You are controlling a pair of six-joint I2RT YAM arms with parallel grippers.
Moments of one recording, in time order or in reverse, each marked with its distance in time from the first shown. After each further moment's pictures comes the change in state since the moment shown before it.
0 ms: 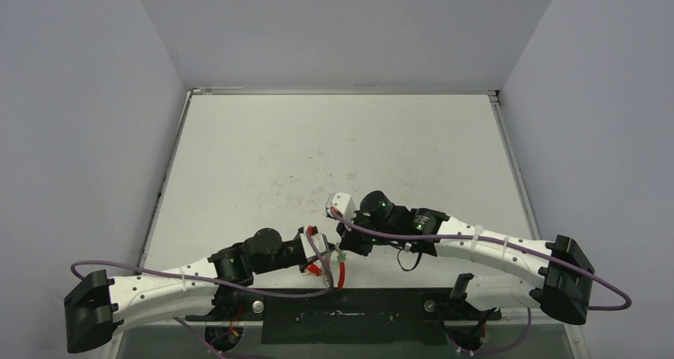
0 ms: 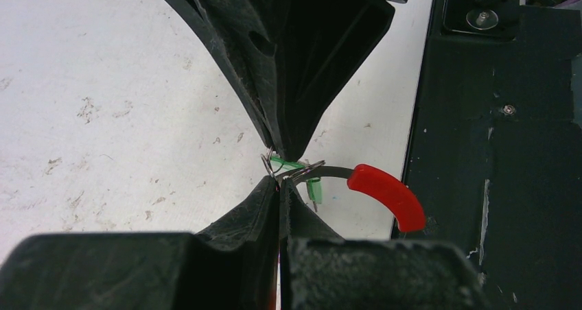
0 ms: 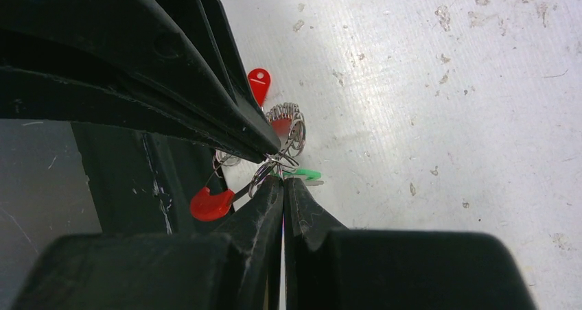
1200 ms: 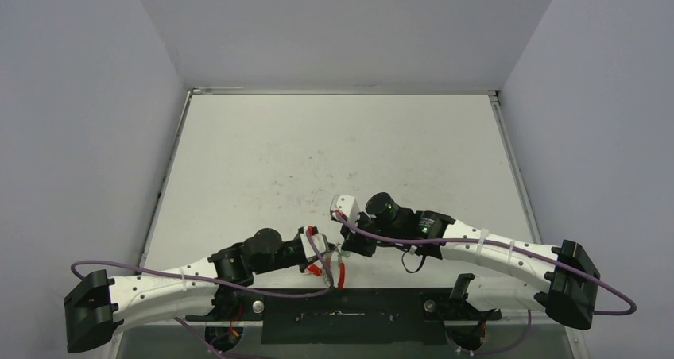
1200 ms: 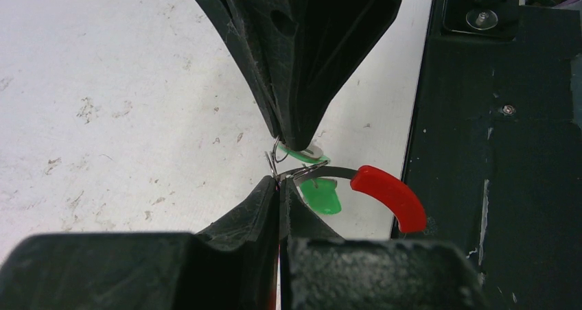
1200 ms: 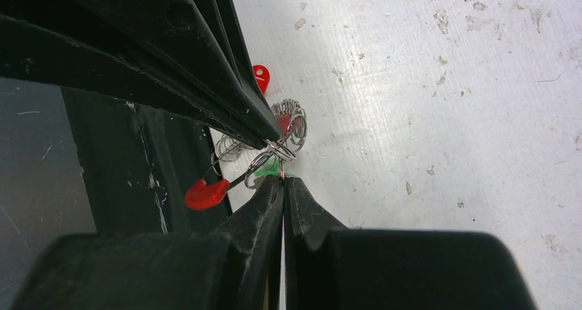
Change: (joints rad) left arm 0.000 0.001 0.000 0.000 -0.002 0.000; right arm -0.008 -0.046 -0.043 0.022 -0.019 -0.032
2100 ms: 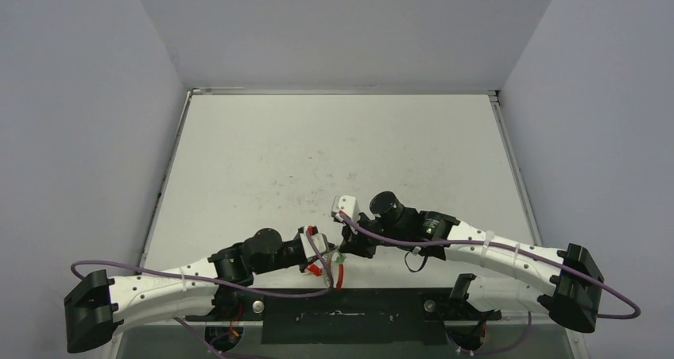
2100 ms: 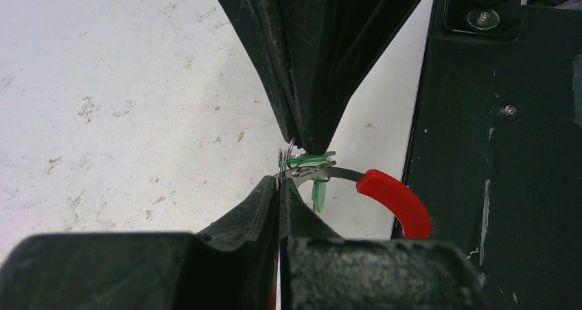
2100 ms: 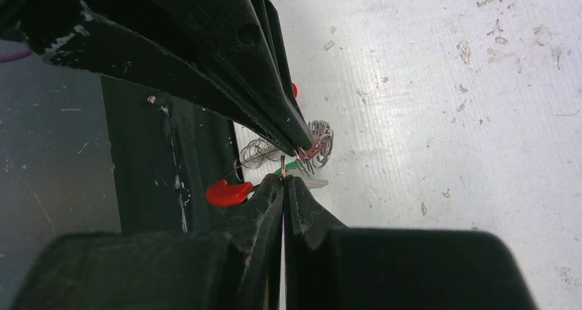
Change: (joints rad) left arm 0.000 0.000 0.000 -0.001 -0.004 0.000; right arm -0.004 -0.039 -0.008 0.032 -0.097 -0.011
